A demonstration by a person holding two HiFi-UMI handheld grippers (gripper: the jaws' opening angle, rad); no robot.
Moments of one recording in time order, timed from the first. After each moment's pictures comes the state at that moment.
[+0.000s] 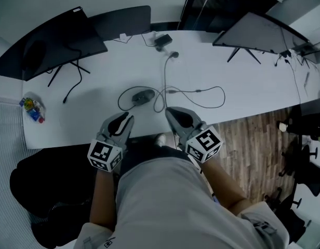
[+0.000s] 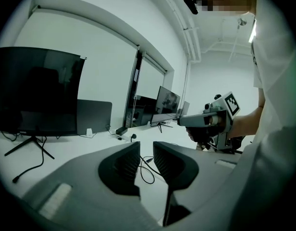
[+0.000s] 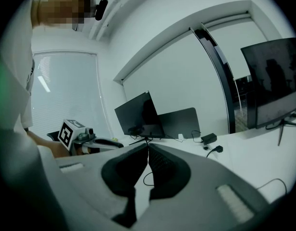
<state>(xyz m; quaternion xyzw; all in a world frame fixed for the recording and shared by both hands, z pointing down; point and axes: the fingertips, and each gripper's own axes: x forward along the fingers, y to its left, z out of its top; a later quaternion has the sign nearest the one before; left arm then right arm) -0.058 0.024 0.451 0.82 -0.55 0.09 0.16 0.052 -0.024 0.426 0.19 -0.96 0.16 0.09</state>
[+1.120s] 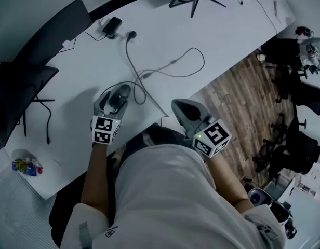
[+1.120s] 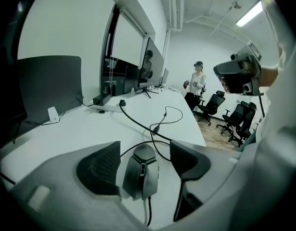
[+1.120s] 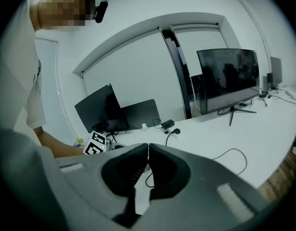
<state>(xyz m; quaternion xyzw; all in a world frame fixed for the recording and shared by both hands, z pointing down) -0.051 -0.087 0.626 0.87 -0.37 0.27 0.18 0.114 -0.049 0.466 0.40 -0.87 0.23 0.14</state>
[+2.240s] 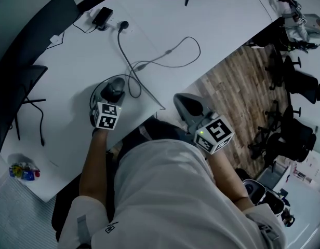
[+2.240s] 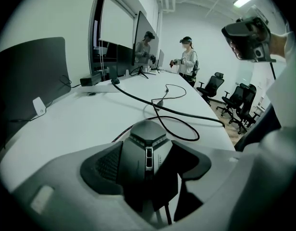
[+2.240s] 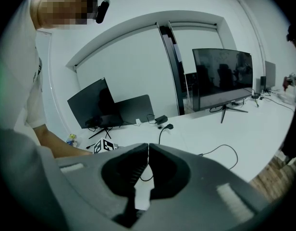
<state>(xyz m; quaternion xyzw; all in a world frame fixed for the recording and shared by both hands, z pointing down) -0.036 -0.096 0.704 0.86 -0.34 0.35 0.16 0.128 -0.043 0.477 0.43 -0.85 0.23 0.18</state>
